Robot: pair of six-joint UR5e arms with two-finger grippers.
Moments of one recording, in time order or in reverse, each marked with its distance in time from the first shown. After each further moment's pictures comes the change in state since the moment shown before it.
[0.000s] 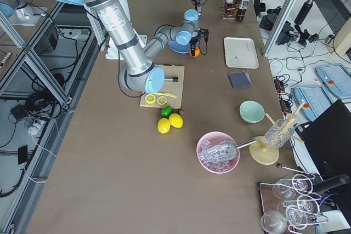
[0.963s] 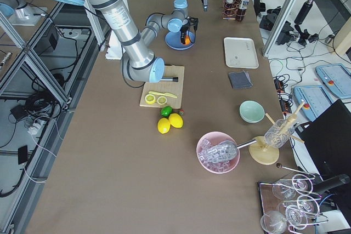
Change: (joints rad) left arm -0.130 0.017 0.038 0.003 -0.112 0.154; right arm -0.139 0.111 0.004 -0.080 -0.097 0.131
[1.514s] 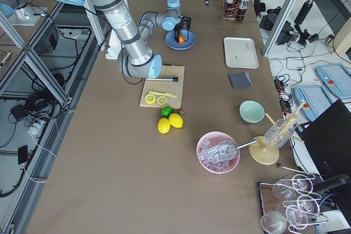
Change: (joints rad) left arm -0.050 0.033 0.013 0.004 -0.028 0.097; right arm -0.065 0.057 -0.073 0.002 -0.059 0.038
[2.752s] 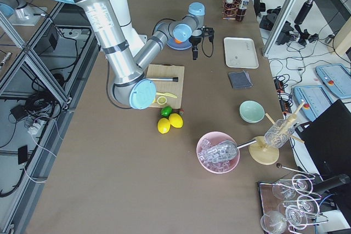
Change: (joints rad) left arm -0.252 0.055 -0.046 0.368 -0.139 0.570; right arm 0.523 -0.482 0.466 -0.247 0.434 -0.611
